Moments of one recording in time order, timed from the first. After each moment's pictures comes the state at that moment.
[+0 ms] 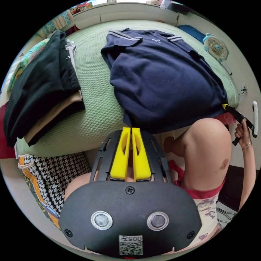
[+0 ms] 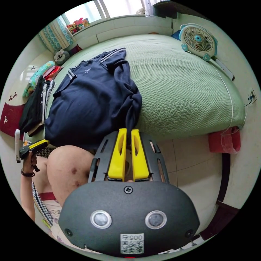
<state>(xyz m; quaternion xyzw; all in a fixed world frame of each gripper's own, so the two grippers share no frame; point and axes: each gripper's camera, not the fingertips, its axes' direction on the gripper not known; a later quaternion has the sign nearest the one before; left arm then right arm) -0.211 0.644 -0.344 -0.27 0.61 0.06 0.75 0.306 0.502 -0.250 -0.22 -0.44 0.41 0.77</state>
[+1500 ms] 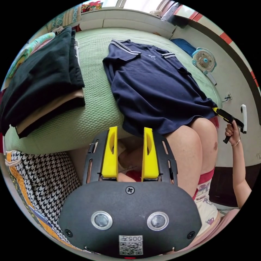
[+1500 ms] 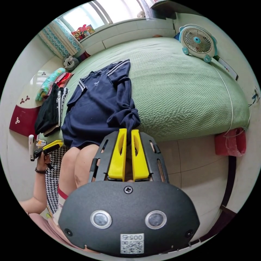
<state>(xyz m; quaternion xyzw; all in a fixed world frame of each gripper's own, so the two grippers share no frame) -0.332 0.670 -0.345 -0.24 0.67 0.00 0.70 0.377 0.595 -0.297 -0.18 -0.49 0.43 0.74</state>
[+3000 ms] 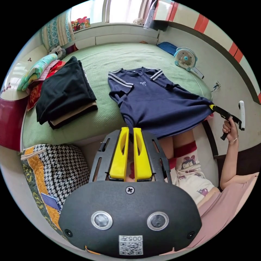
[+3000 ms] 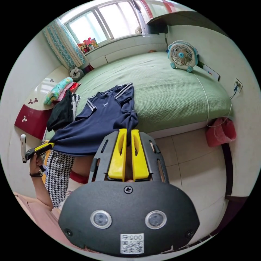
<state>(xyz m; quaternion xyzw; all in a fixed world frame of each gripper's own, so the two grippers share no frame) -0.571 0.657 -0.432 -0.18 0.66 0.01 0.73 0.466 0.626 -0.502 -0.14 -0.44 0.47 0.75</state>
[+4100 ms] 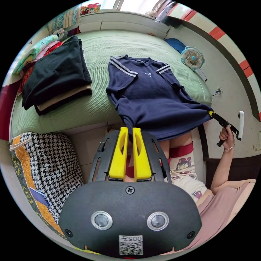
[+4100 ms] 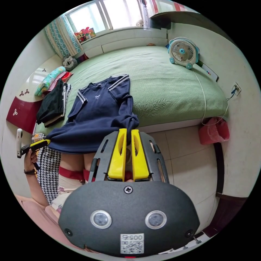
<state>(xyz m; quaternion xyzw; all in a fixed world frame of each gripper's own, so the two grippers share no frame) -0.525 0.634 -0.372 -0.25 0.69 0.01 0.68 0.461 0.584 -0.508 -0.19 -0.43 0.43 0.77</state>
